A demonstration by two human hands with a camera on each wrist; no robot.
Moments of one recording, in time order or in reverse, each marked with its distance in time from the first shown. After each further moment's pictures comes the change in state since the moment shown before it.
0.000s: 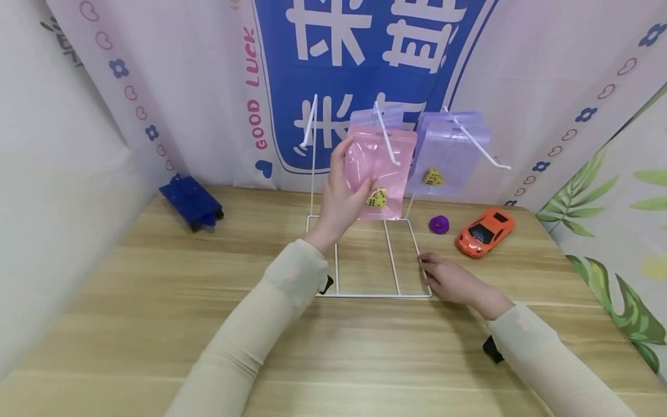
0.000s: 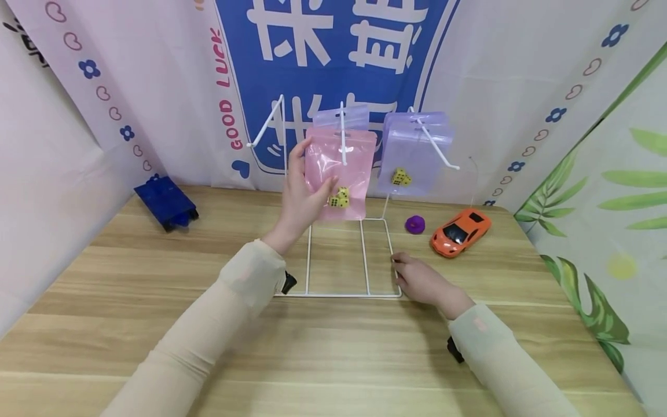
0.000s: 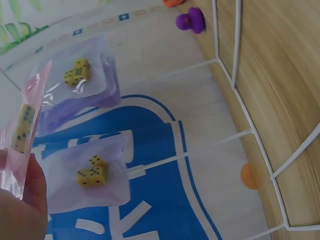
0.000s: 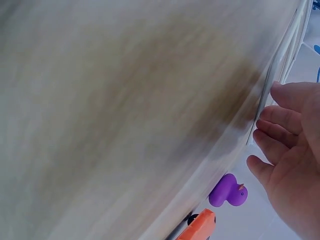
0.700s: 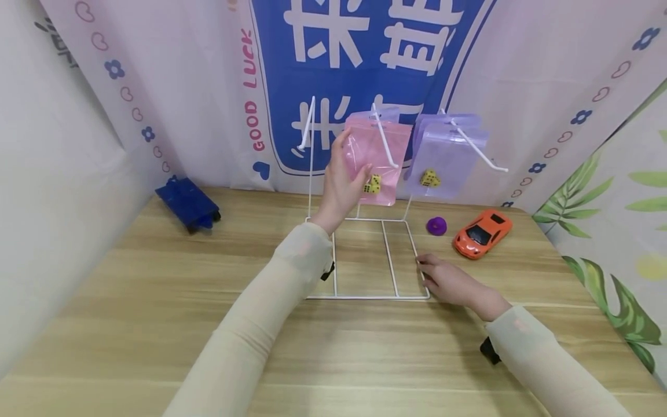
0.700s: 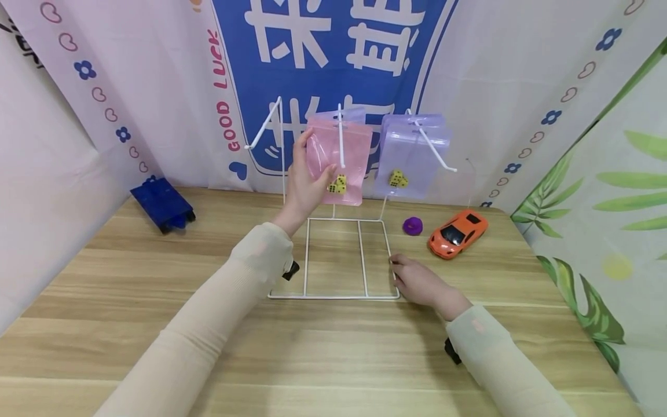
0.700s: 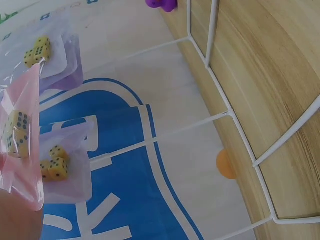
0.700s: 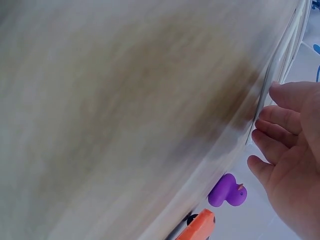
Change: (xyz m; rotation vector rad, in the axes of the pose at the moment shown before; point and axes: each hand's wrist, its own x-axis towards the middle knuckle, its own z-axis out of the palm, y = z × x) left_hand 0.029 -0.027 0.008 0.124 0.042 0.004; right_hand 0.000 0.002 0.002 -0.011 -0.003 -0.003
